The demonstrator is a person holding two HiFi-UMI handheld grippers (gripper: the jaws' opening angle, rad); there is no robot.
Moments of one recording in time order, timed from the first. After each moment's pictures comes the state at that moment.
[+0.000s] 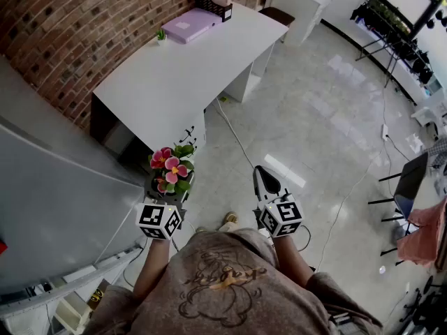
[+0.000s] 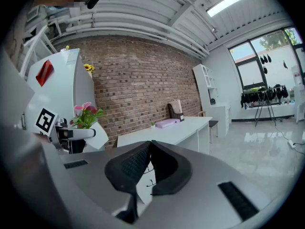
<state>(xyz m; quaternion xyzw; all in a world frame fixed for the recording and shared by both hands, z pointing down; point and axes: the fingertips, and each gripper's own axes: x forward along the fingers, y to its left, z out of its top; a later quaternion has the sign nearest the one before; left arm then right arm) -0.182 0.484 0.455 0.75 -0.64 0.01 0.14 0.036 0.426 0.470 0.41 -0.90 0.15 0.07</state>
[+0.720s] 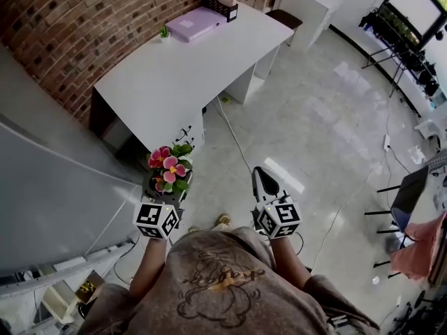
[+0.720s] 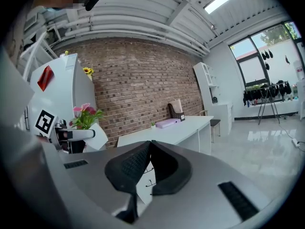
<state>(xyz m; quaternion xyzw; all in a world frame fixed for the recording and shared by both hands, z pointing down) -0.155 0.469 0.452 0.74 -0.66 0.01 0.13 0.062 0.402 0.472 0.39 -0.91 0.15 0.06</state>
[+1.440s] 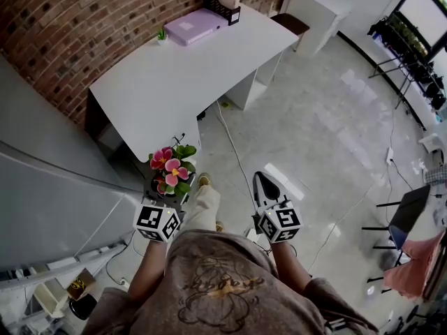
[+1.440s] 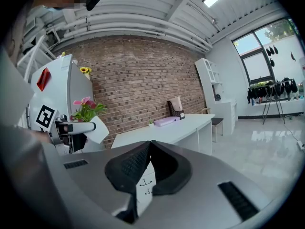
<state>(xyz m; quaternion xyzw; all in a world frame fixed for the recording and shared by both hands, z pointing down) -0.121 0.400 0.456 0.74 -0.67 0.00 0.12 0.090 0.332 0.501 0.36 -0.92 0.16 0.07</state>
